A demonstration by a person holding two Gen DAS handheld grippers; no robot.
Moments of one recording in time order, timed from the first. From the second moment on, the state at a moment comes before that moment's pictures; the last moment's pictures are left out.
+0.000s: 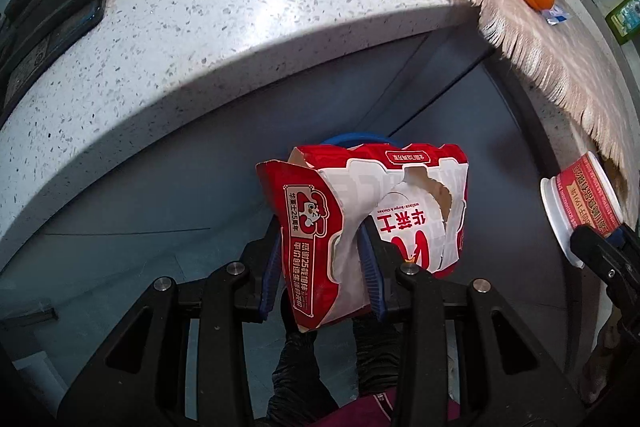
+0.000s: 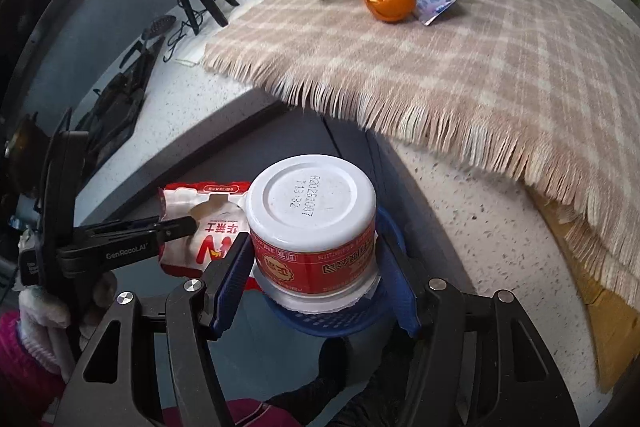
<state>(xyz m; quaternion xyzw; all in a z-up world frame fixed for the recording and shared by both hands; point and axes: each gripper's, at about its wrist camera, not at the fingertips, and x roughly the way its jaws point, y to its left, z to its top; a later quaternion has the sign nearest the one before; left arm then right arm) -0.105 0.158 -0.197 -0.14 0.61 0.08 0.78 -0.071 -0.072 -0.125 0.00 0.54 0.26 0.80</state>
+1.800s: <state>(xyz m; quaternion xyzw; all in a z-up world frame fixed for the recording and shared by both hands) -0.071 0.130 -0.239 -0.06 0.63 0.09 0.77 -0.069 -0.037 -0.219 -0.07 0.62 0.24 0.75</state>
